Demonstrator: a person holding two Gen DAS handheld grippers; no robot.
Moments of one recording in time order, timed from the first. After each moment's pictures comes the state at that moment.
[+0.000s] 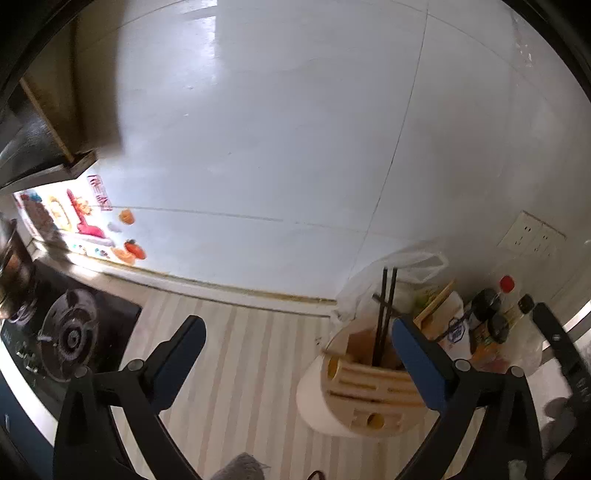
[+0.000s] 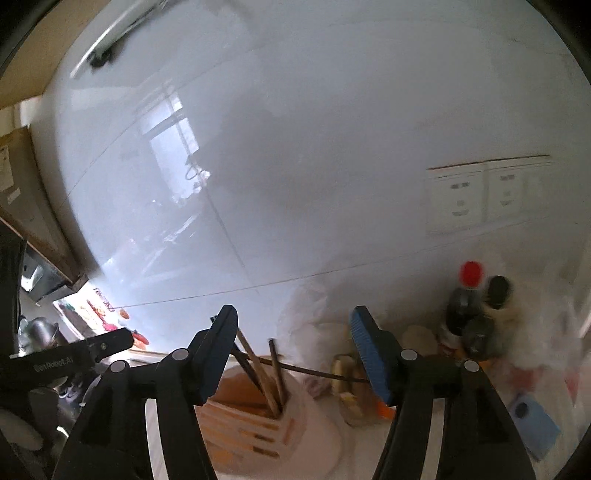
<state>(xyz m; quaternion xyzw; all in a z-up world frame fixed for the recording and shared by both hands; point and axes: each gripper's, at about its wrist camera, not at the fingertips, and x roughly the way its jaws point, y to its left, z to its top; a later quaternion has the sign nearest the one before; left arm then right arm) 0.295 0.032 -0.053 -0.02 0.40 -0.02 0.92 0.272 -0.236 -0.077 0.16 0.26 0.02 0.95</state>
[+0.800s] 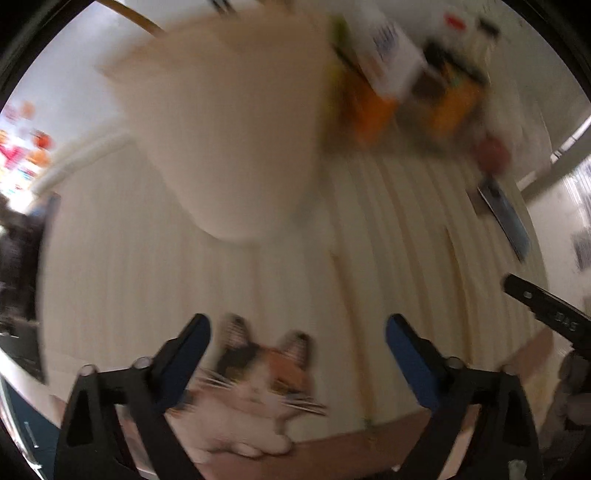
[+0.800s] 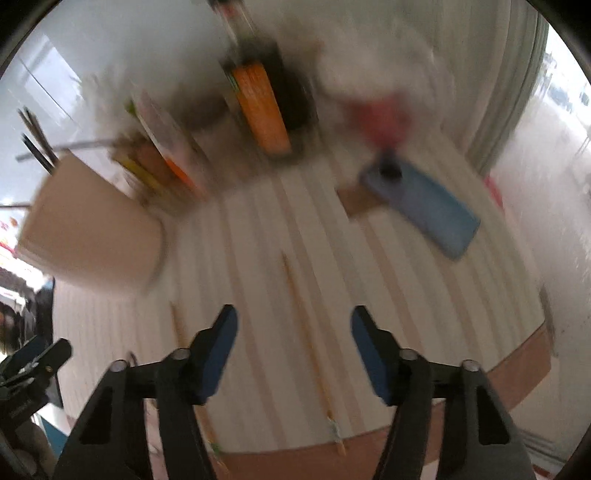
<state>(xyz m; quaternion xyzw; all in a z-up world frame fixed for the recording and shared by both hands) 0.190 -0.095 -0.260 0.07 0.61 -0.12 0.78 0.143 -0.362 -0.282 0.20 0.56 -0.11 0.79</state>
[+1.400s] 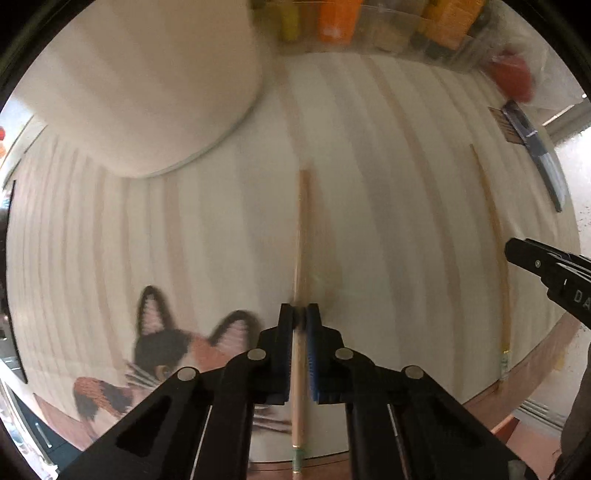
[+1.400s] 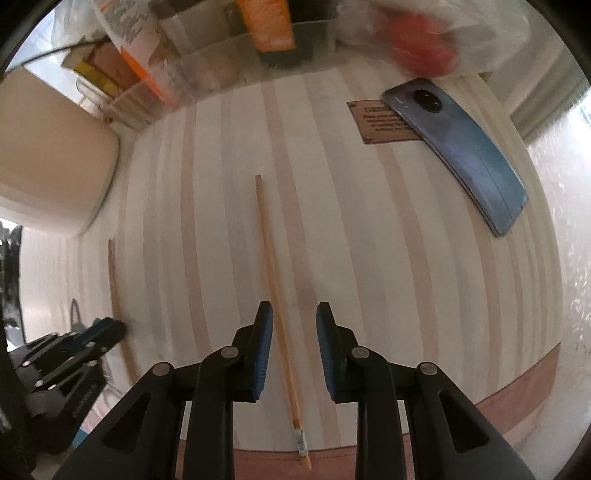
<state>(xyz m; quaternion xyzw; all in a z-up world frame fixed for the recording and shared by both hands) 0.196 -0.134 -0.340 0.12 0.67 -0.11 0.73 0.170 -0.354 -0.351 0.13 0.65 -0.07 0.74</state>
